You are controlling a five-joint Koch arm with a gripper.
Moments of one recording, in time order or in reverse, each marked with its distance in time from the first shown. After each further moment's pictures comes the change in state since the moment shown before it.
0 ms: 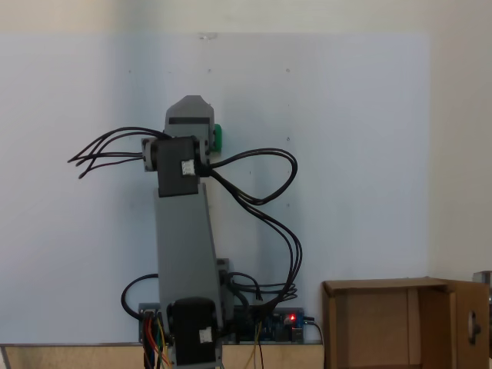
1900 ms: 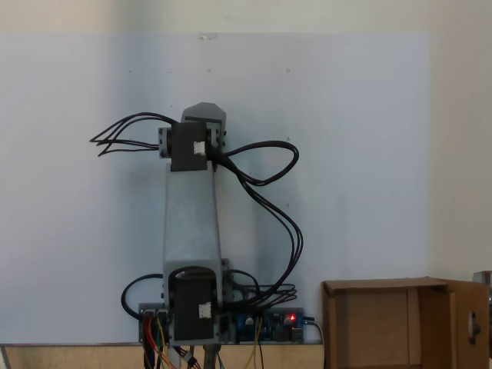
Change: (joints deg) arm 3.0 -7.3 9.2 -8.7 3.8
